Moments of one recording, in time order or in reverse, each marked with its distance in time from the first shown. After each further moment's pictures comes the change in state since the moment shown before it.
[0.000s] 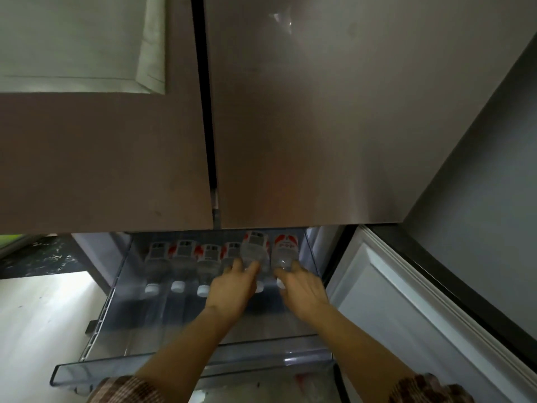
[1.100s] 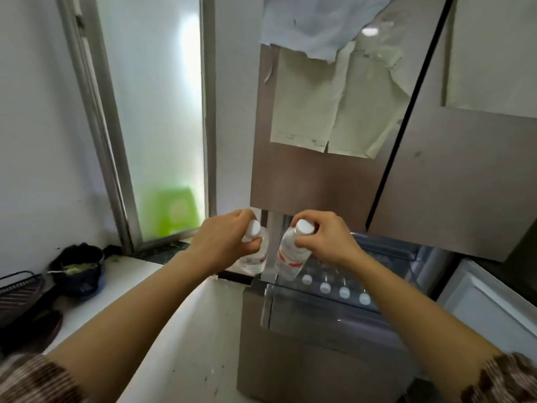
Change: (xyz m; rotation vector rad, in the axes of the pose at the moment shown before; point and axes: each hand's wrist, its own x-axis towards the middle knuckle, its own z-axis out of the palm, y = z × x) left_hand -0.318 -0.156 -0.229 0.083 0.509 -0.157; right_hand -0.136 -0.278 -0.171 0.658 0.212 -0.403
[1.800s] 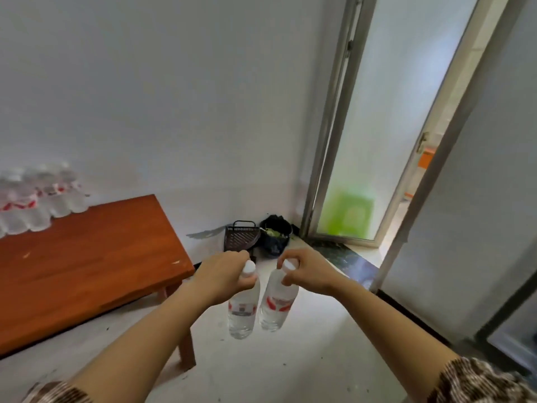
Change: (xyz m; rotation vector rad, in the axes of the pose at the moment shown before) left_hand -0.377 -0.285 -0.117 0.138 -0.200 -0.730; right_hand -0.060 -0.305 0.386 -0.021 -0.774 -0.426
